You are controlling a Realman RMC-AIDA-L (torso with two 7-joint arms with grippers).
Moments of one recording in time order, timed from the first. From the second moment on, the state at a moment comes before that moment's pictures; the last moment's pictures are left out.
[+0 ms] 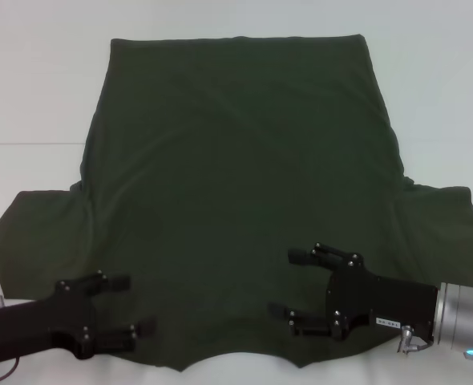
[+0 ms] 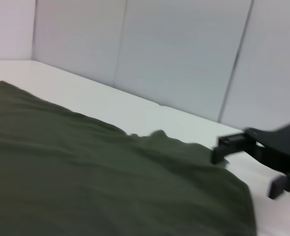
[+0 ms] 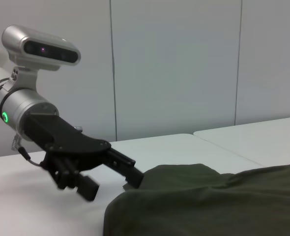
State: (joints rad) left arm -0.45 -2.08 0.43 0.59 2.17 1.62 -1.19; right arm 0.56 2.10 -0.83 -0.32 -1.74 -1.39 0.85
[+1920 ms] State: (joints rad) left arm -0.63 -1.92 0.48 0.60 2.58 1.11 -2.50; right arm 0.53 2.09 -0.83 -0.32 -1.74 -1.40 0.85
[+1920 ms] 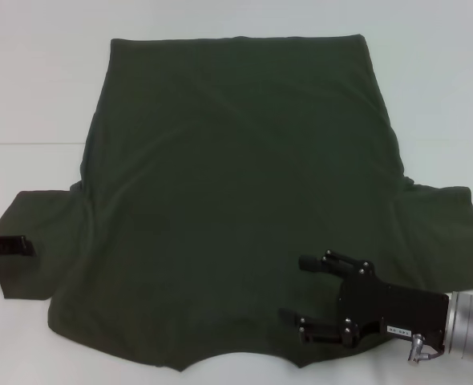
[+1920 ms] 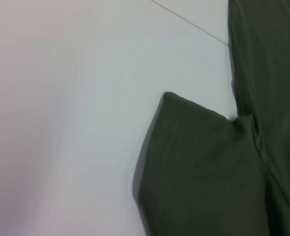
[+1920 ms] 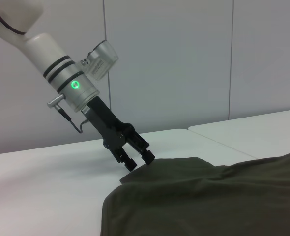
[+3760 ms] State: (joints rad) left arm -0.66 -1.96 0.52 0.61 2.59 1.06 -2.50; right arm 0.53 2.10 -0.83 -0.32 -1.74 -1.40 0.85
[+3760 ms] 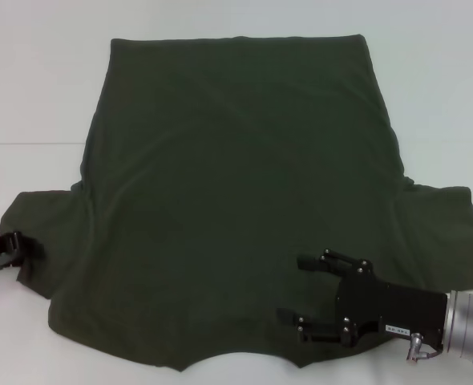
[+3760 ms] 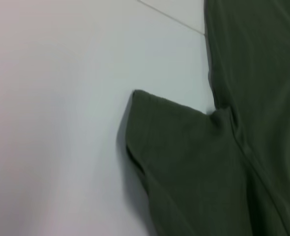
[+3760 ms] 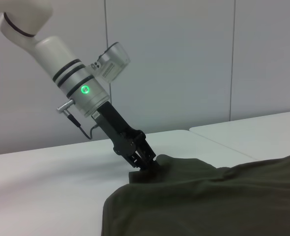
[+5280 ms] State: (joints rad) left arm -0.66 -1.97 0.55 0.64 2.58 1.05 -2.51; right arm 0.53 2.10 -0.83 -0.33 -1.74 -1.40 0.85
